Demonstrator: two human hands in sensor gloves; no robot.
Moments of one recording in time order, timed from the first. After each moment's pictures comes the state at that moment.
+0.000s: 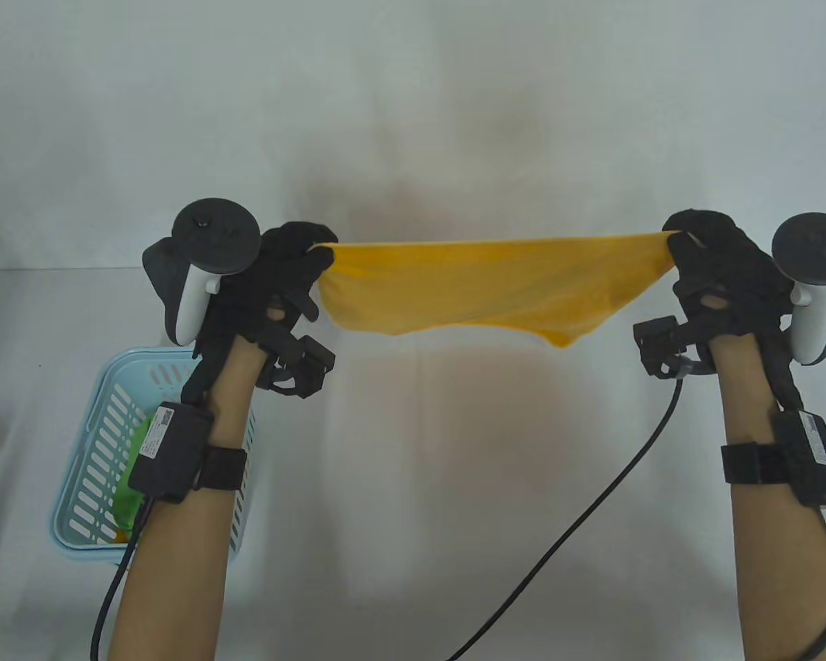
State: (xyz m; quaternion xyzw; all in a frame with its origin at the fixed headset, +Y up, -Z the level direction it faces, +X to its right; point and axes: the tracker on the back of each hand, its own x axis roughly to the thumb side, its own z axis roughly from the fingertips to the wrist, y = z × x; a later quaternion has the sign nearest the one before) left_hand -0.196 -0.471 -0.413 0.03 0.00 0.35 0.94; right_hand 0.304 -0.473 -0.399 -0.18 -0.13 0.86 0.46
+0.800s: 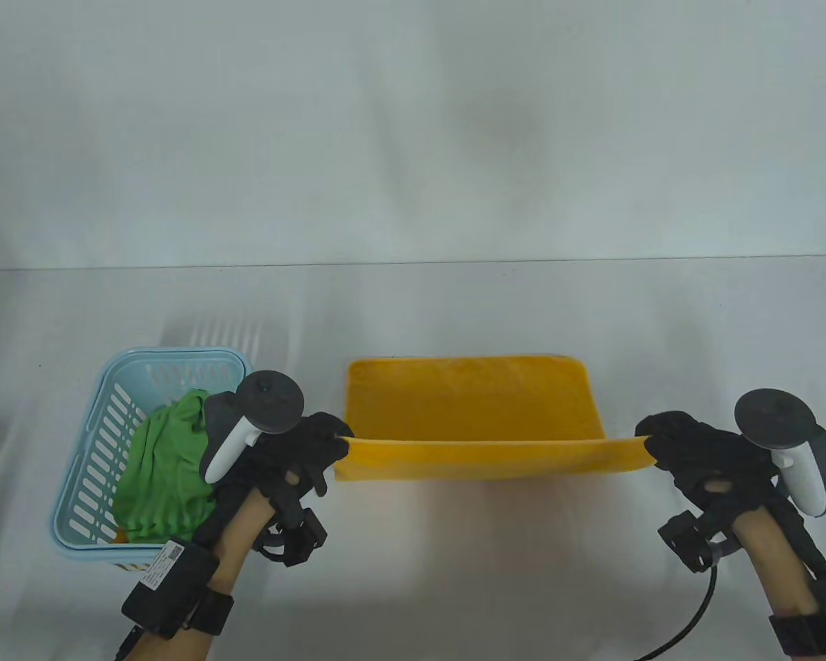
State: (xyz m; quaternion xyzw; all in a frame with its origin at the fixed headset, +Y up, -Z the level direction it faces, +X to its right) left_hand -0.190 -0.627 -0.333 -0.18 -0.04 0.27 0.95; right_hand 0.328 -0.631 -0.307 -0.09 0.12 0.89 0.43
